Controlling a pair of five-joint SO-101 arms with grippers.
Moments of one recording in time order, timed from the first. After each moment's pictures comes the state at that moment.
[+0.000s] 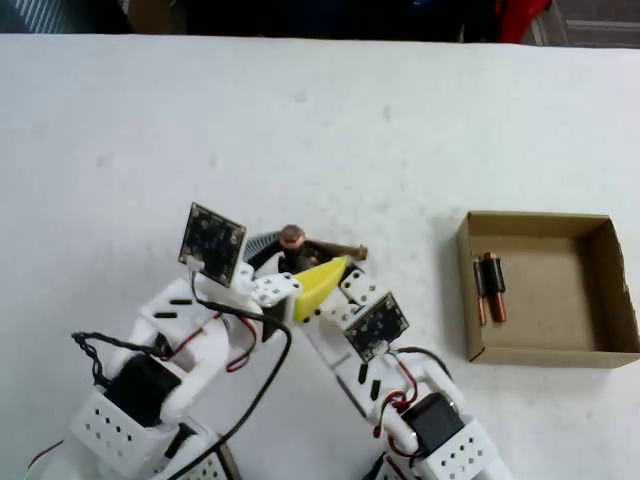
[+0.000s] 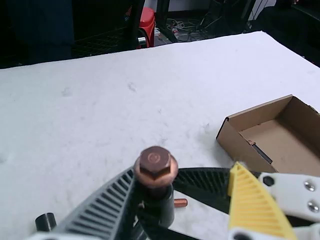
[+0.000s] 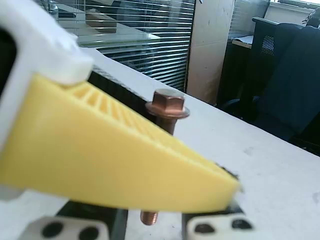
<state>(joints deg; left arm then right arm) 27.9 -74.8 64.3 44.4 10.9 -39.6 -102.1 96.4 19.3 10.6</state>
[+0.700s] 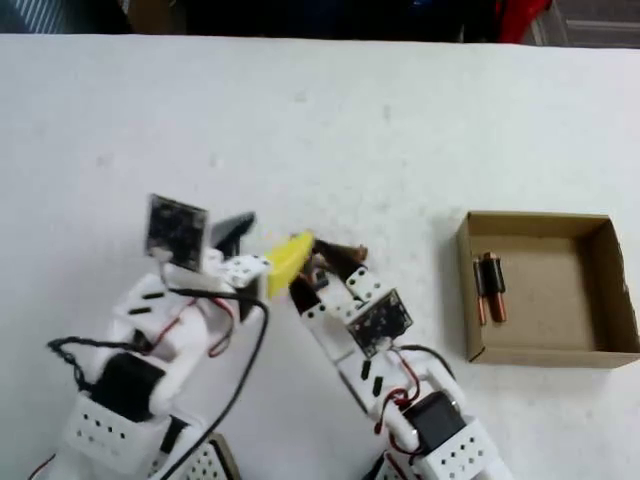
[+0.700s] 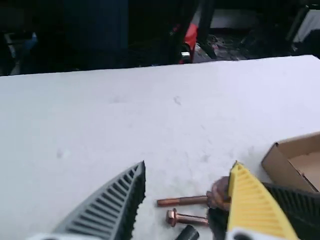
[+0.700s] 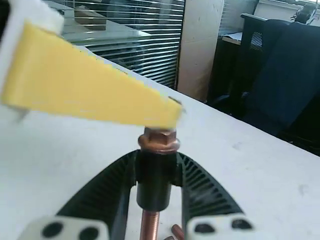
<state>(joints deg) 17.5 -76.0 64.3 44.4 10.3 -37.5 -102.0 96.4 19.3 10.6</state>
